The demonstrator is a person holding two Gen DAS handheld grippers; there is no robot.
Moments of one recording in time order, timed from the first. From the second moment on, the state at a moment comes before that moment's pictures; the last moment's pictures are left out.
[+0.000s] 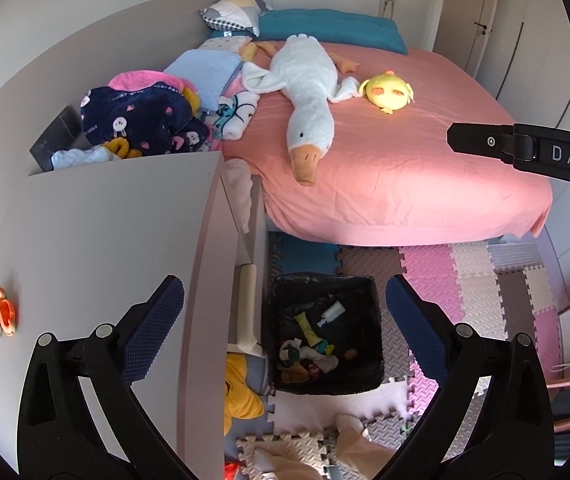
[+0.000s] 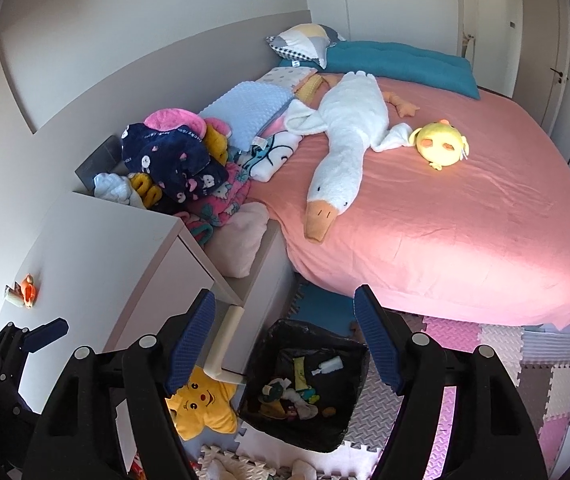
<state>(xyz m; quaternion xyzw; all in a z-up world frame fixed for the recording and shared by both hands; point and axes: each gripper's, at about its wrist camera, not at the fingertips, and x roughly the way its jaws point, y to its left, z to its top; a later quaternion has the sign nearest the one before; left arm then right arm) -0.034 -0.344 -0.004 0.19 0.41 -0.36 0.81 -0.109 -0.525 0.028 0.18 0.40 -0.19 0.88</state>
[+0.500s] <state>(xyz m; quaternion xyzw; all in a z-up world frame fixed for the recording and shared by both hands) -0.014 -0.285 -0.006 0.17 0.43 -0.32 0.83 -0.073 -0.473 0.030 0.15 0.39 -0.15 0.89</state>
